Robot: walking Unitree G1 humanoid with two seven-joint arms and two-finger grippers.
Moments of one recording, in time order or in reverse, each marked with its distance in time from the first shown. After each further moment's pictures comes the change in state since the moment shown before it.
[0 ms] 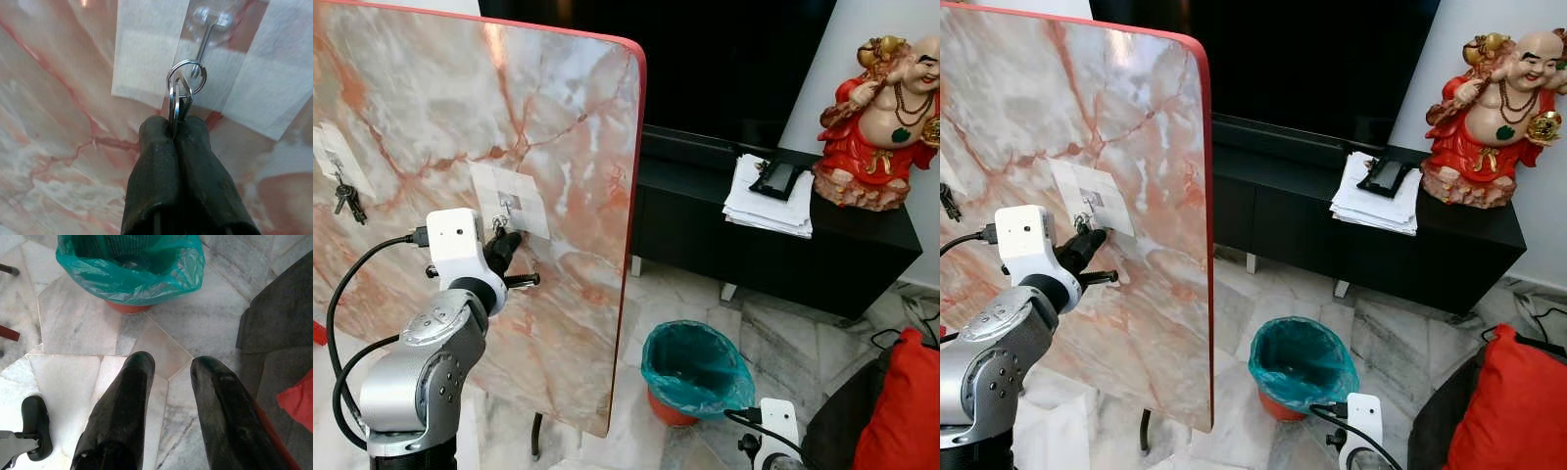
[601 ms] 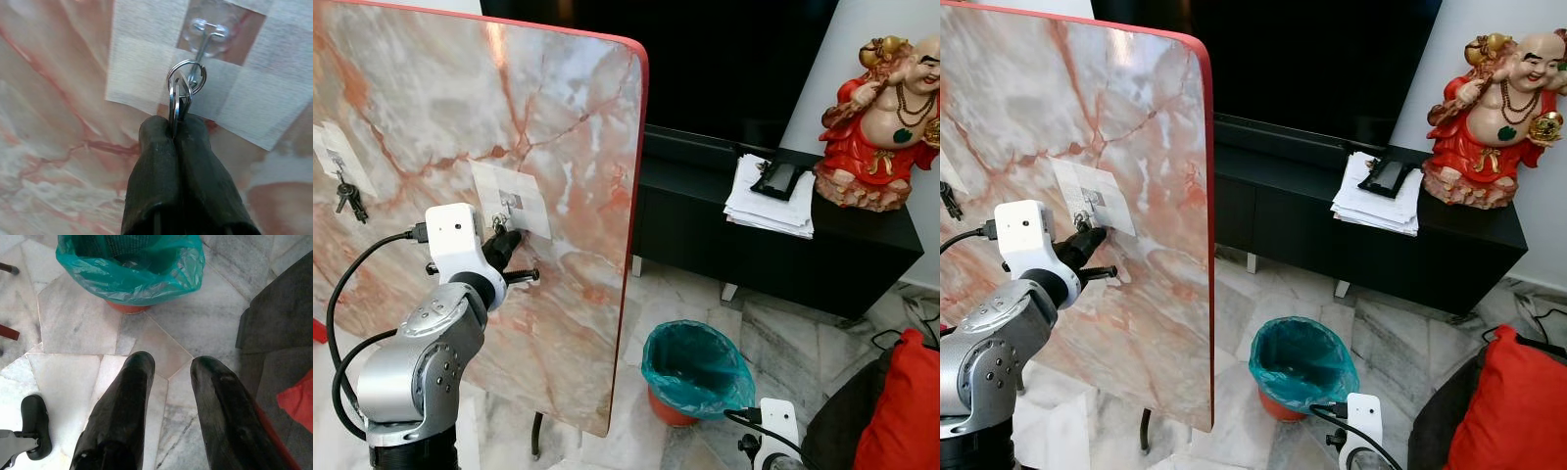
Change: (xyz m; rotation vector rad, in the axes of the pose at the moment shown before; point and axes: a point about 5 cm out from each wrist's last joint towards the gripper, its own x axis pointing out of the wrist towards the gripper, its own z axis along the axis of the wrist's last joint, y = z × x) left arm 0.002 -0.002 0.007 -0.034 0.000 -0.022; right arm 0.000 0.000 0.000 -0.002 0.002 0.000
